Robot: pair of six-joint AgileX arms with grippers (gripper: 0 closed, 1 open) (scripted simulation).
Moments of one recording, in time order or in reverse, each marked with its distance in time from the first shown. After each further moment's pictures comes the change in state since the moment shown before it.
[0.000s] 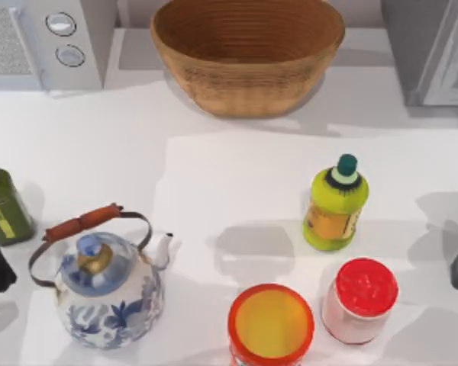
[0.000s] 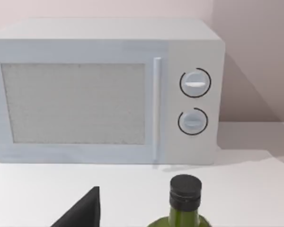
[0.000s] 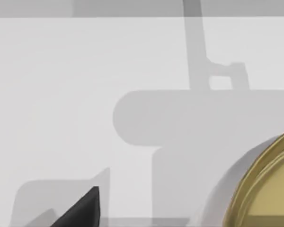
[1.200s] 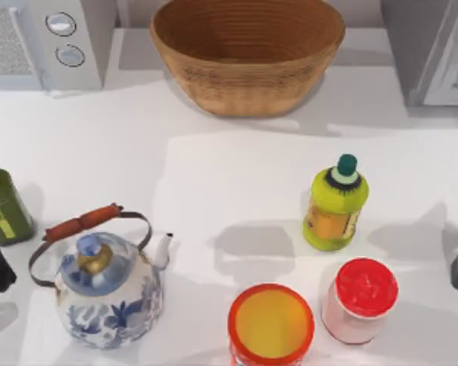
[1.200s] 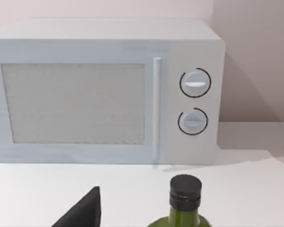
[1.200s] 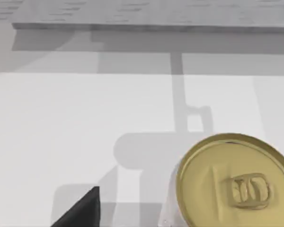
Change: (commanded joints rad) left arm 0.000 0.000 0.000 0.000 0.000 0.000; right arm -0.025 -0.373 -0.092 -0.193 -0.019 -0.018
